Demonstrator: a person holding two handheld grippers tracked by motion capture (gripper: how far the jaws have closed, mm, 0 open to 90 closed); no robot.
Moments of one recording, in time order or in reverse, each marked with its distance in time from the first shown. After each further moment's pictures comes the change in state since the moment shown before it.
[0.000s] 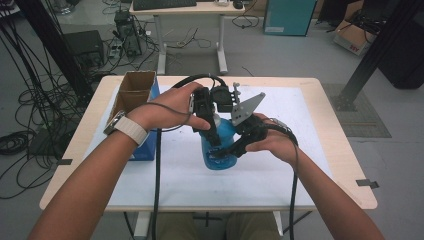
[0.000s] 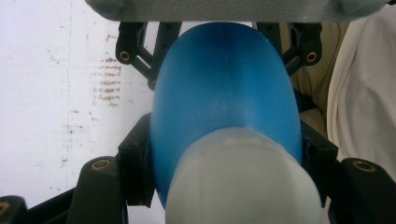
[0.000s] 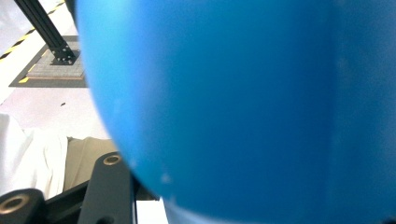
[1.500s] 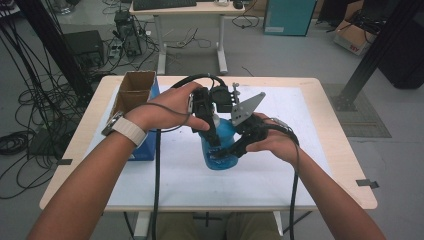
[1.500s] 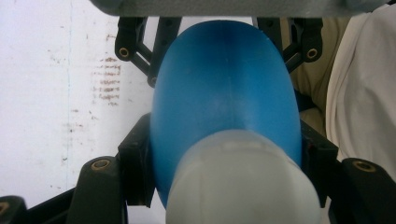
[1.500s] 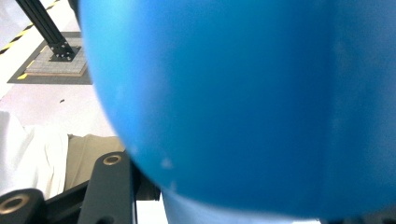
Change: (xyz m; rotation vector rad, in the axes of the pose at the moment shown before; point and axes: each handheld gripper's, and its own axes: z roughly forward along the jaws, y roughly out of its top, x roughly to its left) left arm -0.004 -0.001 -0.003 -0.009 0.005 -0.004; right arm 0.003 0.004 -0.002 0.018 -0.005 -0.011
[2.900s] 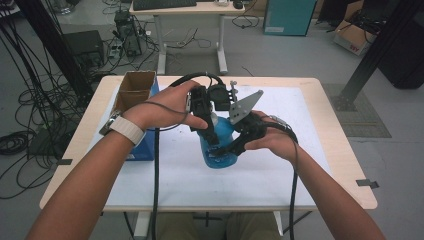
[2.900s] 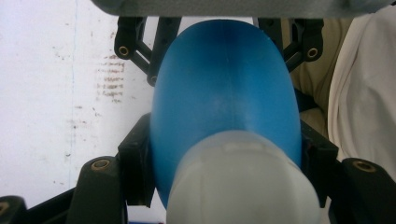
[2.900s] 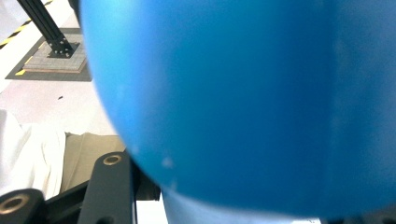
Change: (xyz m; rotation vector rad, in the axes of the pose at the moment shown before) left arm 0.002 -0.004 -0.003 0.001 0.006 -0.008; right arm -0.004 0.005 0.001 0.012 -0.001 -0.013
